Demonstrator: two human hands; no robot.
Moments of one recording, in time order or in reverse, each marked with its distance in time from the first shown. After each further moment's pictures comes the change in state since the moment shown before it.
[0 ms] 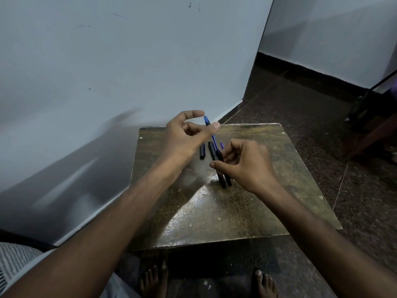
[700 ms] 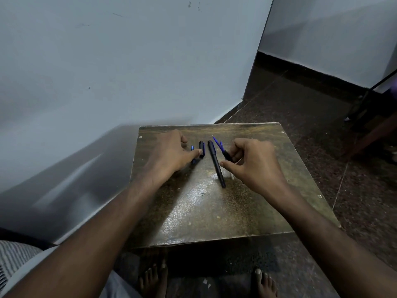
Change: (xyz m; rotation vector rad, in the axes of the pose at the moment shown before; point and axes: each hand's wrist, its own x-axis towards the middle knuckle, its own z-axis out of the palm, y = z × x) left_hand 0.011 -0.030 -0.025 0.858 -0.068 -0.111; right_hand -0.003 0.004 -0.014 -0.264 0.016 -0.039
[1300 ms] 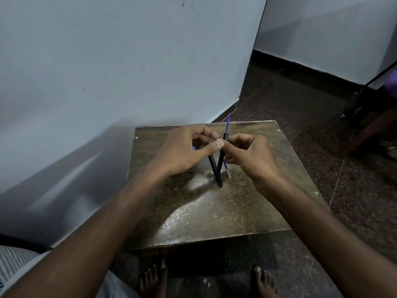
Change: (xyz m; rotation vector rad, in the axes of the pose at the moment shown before) left_hand -0.018 0.031 -0.012 -0.283 -0.155 0.362; right_hand 0.006 0.003 0.003 0.751 -0.019 0.270
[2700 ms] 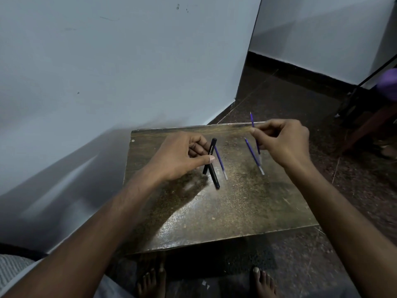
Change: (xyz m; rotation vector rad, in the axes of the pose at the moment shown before) left_hand -0.001 -0.006 0.000 -0.025 -0.097 0.007; right_hand 0.029 -0.001 -0.069 -0.431 0.324 -0.159
